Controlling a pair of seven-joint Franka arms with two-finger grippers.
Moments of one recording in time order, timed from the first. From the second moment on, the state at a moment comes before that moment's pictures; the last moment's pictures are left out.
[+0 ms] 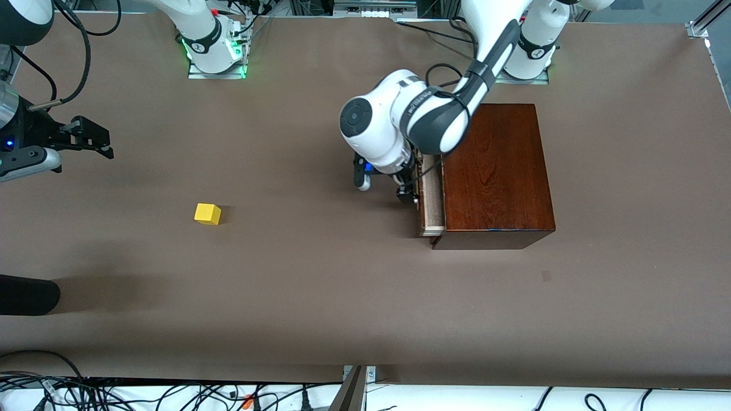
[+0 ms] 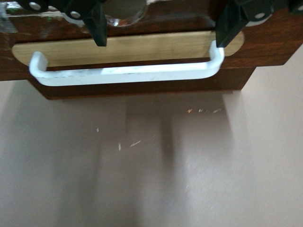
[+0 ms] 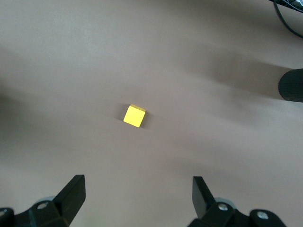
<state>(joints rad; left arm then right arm) -0.67 0.67 -0.09 -1.33 0.30 1.67 0.73 0.53 0.15 -0.54 -1.45 0.07 1.57 -0.32</state>
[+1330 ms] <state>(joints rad) -0.64 0.58 -0.10 -1.45 0.32 1.72 0.61 0.20 0.14 -0.11 -1.43 0.00 1.57 -0.32</state>
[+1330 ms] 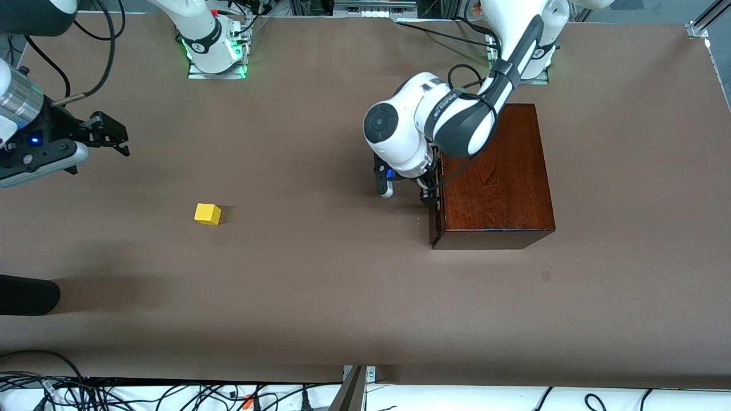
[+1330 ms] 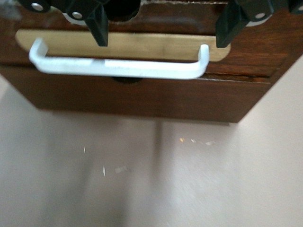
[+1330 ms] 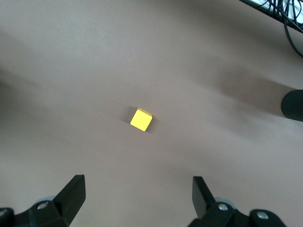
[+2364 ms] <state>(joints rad) -0.59 0.36 -0.08 -1.33 0.27 1.68 -0.01 0.06 -0.03 0.03 -1.65 0.00 1.62 -0.16</state>
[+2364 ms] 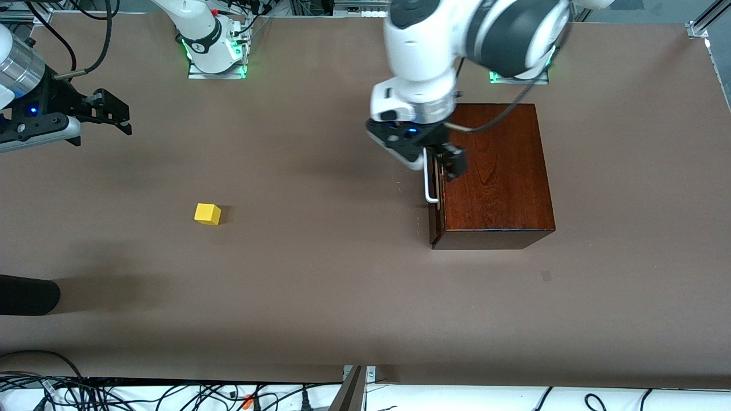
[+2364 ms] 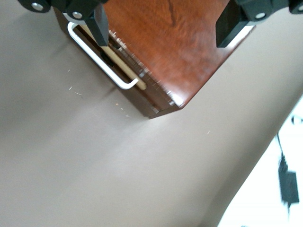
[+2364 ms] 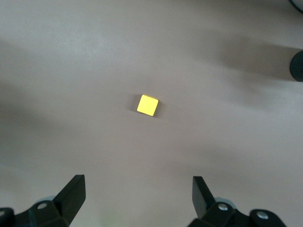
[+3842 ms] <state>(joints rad) -0.17 0.00 0.03 -1.58 0.03 1.56 -0.05 0.08 -0.03 -0.01 -1.65 0.00 1.60 -0.12</state>
